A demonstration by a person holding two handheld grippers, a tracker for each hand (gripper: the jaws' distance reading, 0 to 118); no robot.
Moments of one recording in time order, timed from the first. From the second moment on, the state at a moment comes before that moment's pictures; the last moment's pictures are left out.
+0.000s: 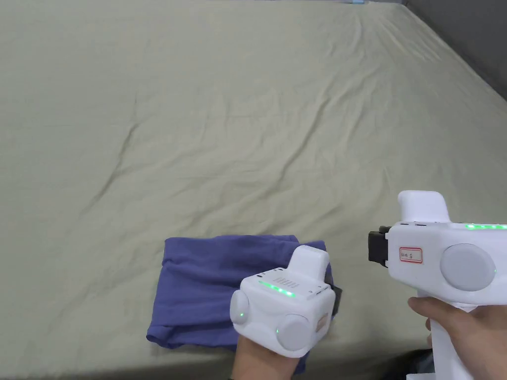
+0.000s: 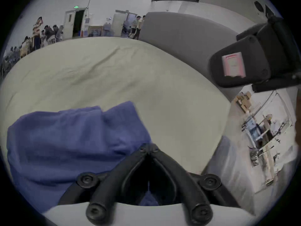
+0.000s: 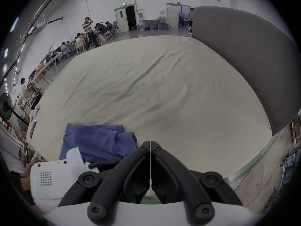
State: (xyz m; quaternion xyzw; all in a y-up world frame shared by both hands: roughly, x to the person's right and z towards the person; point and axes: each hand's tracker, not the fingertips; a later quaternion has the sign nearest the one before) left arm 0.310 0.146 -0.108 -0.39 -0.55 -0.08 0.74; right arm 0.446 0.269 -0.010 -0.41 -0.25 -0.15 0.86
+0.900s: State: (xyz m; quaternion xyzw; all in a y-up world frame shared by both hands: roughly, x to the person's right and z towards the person) left arm 0.065 0.144 -0.258 -0.50 -0.37 0.23 0.75; right arm 0.424 0.152 -0.076 -0.49 -0.06 -0.30 0.82
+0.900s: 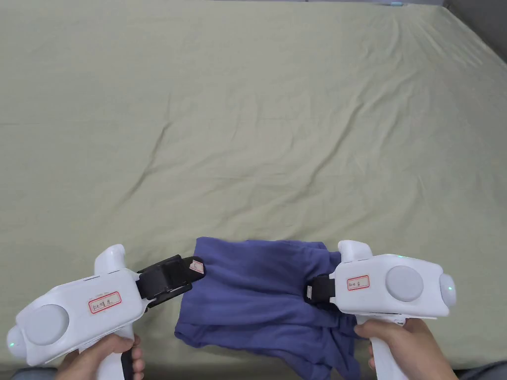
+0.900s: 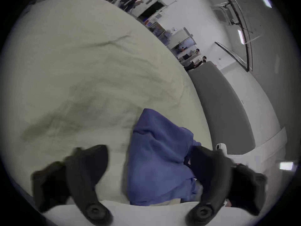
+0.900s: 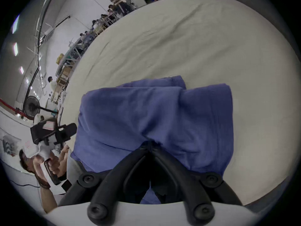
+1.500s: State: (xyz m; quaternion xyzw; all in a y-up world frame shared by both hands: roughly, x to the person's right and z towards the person) left arm 0.123 0.094 -0.272 -0.56 -0.42 0.26 0.66; right arm 0.415 0.156 -0.080 -0.50 -0.07 -0.27 0.82
